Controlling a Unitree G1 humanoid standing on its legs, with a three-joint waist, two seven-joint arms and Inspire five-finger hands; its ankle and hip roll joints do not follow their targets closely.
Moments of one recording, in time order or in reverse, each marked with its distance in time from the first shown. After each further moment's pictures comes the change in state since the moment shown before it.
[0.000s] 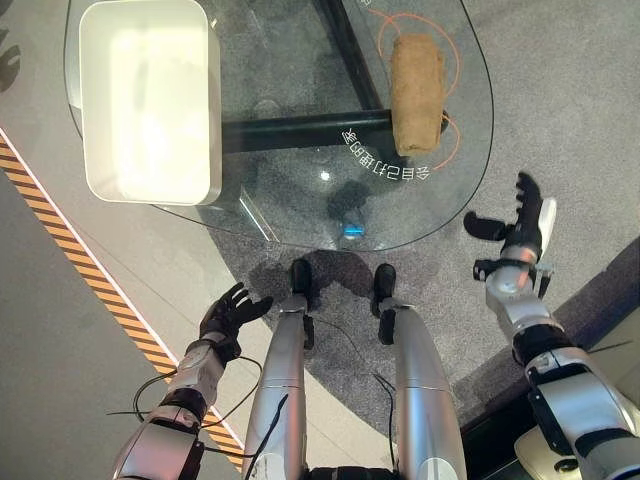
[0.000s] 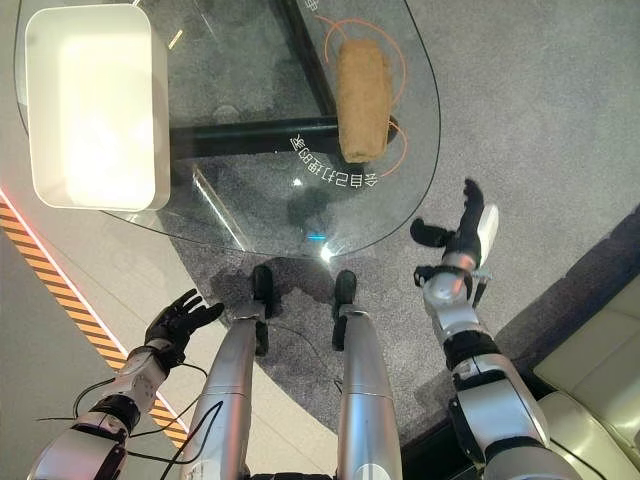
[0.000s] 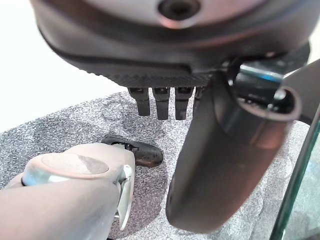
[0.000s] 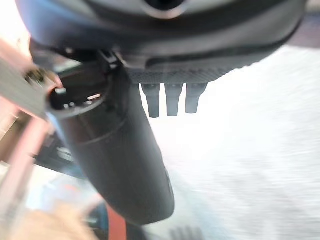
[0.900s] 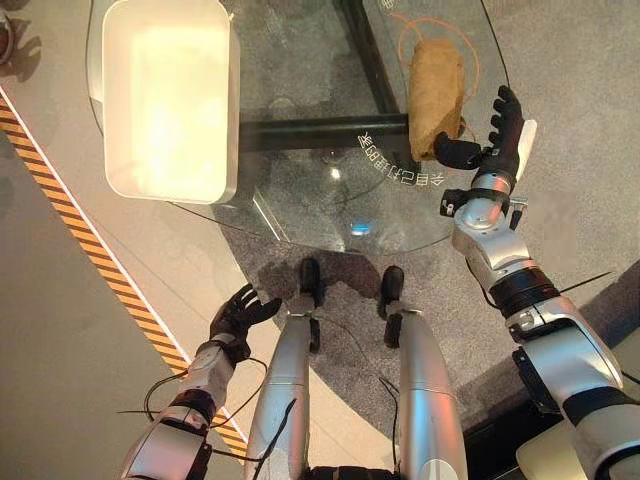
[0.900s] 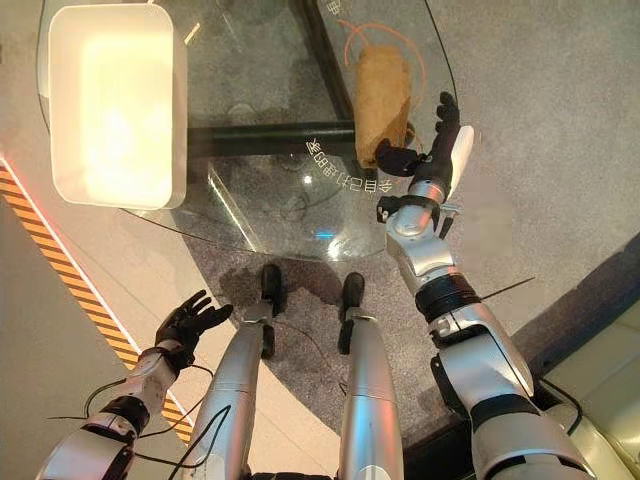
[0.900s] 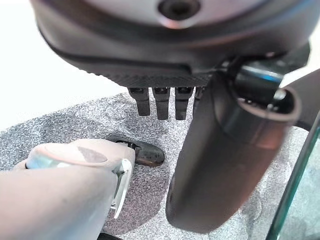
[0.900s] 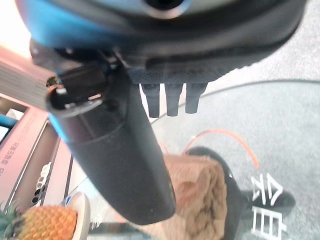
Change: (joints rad) left arm 0.000 -0.040 -0.037 0.004 -0.010 -0.018 0.004; right arm -0.195 0.055 0.105 -0.128 0.143 0.220 -0.078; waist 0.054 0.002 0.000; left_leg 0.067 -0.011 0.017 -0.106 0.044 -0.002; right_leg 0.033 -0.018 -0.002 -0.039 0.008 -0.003
